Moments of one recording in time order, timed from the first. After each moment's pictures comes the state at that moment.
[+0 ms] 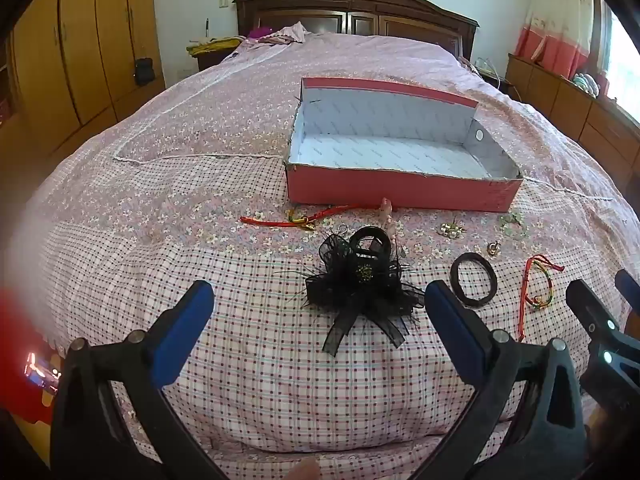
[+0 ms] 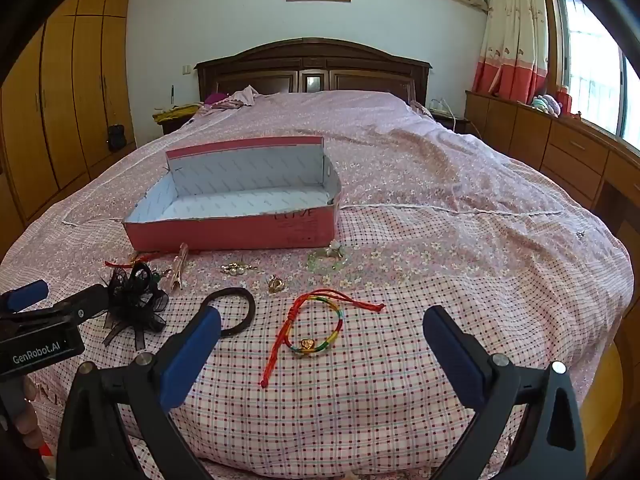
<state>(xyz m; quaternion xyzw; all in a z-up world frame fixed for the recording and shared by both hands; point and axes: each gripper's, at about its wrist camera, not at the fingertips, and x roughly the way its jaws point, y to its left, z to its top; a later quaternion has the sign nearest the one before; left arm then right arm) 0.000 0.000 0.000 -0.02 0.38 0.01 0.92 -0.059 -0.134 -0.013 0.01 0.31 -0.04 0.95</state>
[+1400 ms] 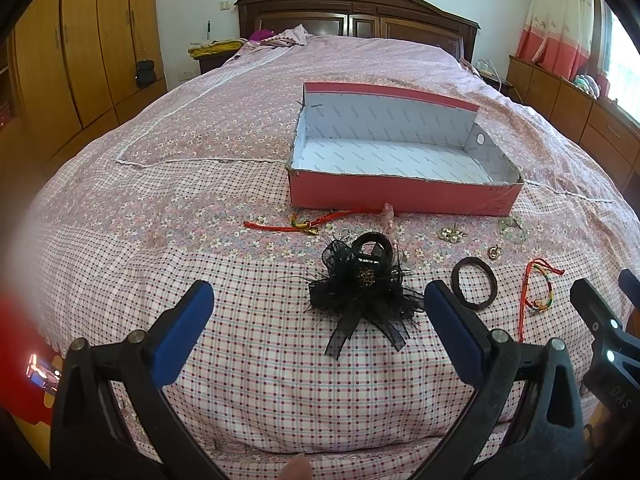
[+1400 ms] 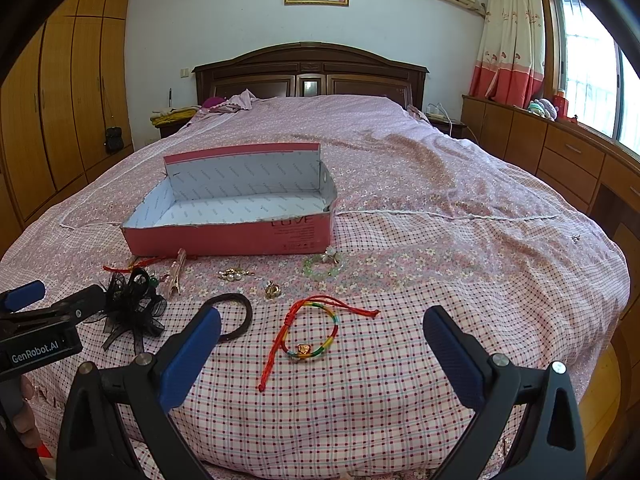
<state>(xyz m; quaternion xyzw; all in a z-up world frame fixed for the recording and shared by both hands) 0.002 0.004 0.005 -0.02 0.38 0.01 0.92 -0.061 -0.135 -0.010 0.01 0.30 -0.04 0.95</state>
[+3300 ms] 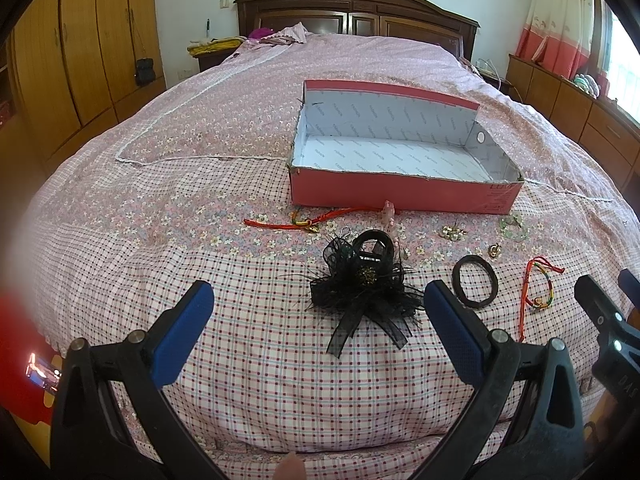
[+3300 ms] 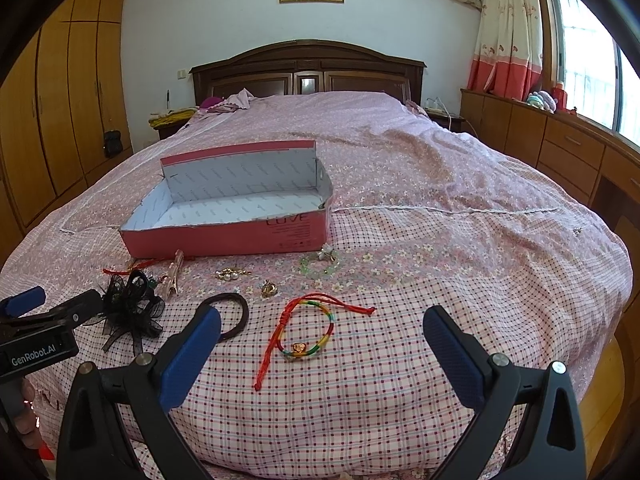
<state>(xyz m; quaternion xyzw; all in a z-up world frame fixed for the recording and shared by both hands) 0.002 0.007 0.004 -0.02 0.38 0.01 0.92 -0.061 -0.138 -0.015 0.02 0.31 -0.04 0.95</state>
